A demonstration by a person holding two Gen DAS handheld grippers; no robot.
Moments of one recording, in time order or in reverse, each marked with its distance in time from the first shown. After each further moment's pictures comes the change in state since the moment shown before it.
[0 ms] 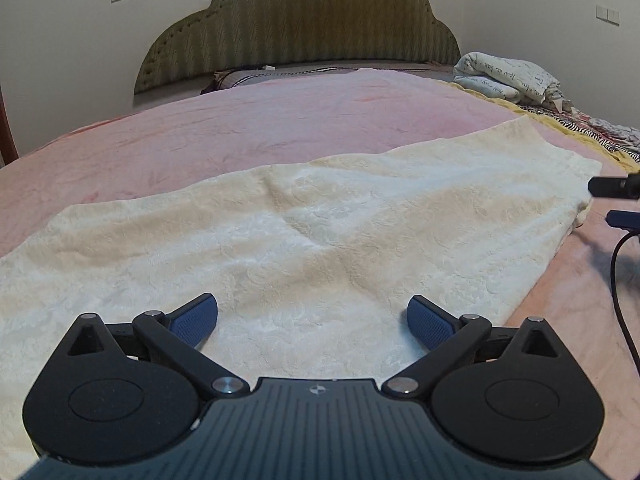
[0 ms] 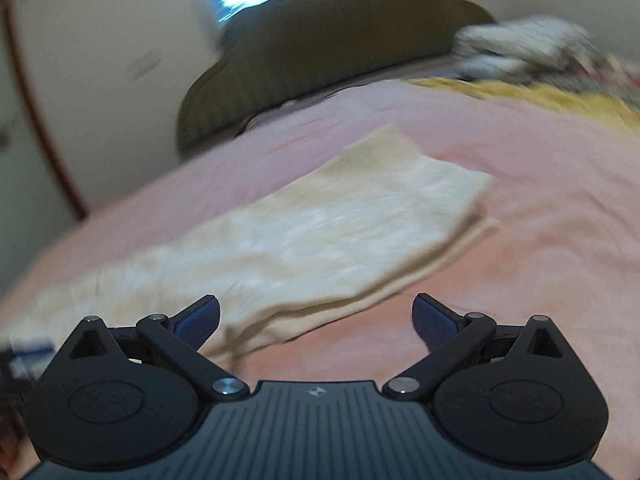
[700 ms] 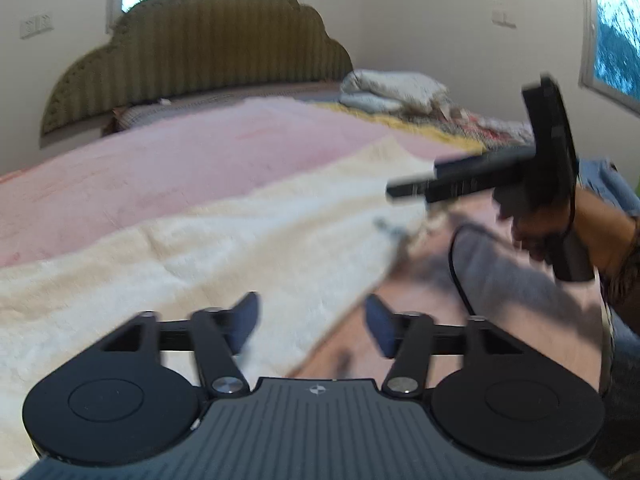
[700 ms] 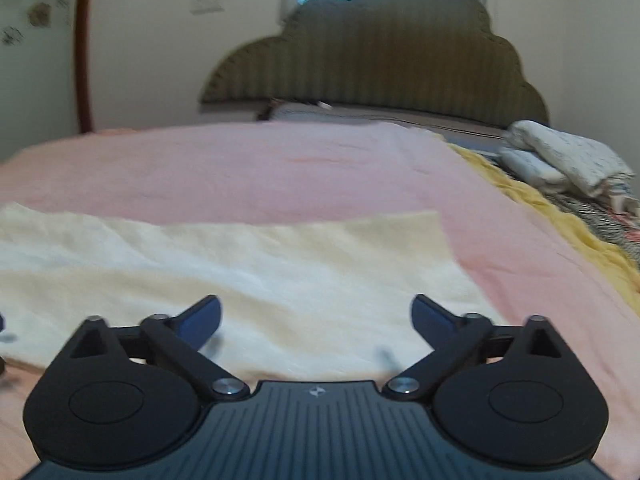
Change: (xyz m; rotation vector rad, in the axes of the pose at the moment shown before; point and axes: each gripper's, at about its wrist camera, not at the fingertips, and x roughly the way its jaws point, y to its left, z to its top) left arm -0.056 -0.027 0.012 0.105 -0.101 -0.279; right arm 0.031 0.066 0.031 -0.492 0.016 -0.051
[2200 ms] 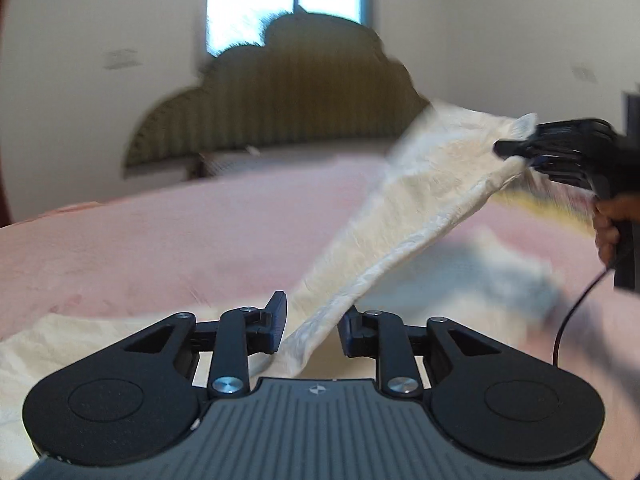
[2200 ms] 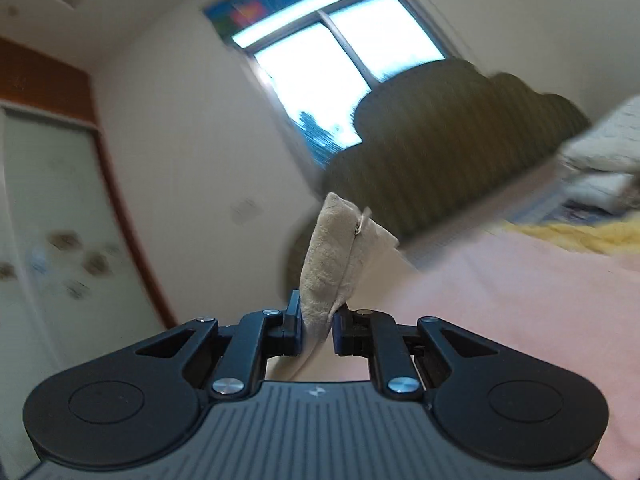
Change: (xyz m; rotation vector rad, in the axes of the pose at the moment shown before) left arm 0.035 0.001 0.023 -0.038 -0.075 0.211; right arm 0.001 -0.099 0.063 0.464 -0.385 0.268
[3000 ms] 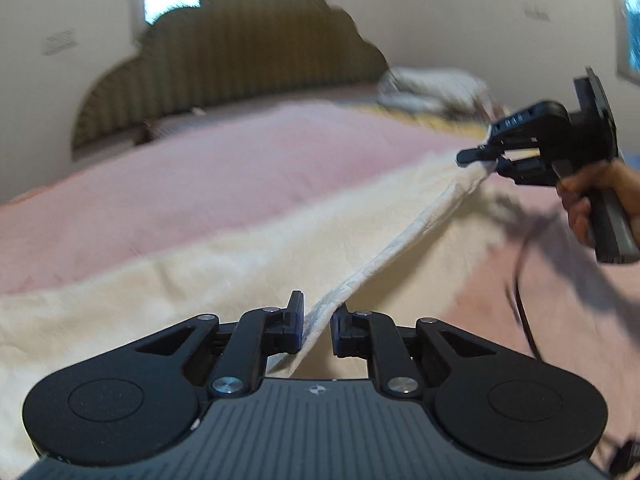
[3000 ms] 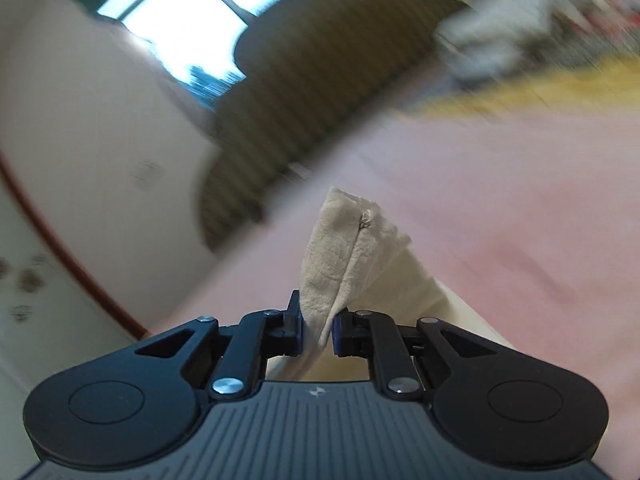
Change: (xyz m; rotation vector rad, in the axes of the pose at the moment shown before) left arm 0.009 -0.027 -0.023 0.103 0.117 -0.105; right arm -0.004 -0.057 -0.050 0.318 0.213 -0.219
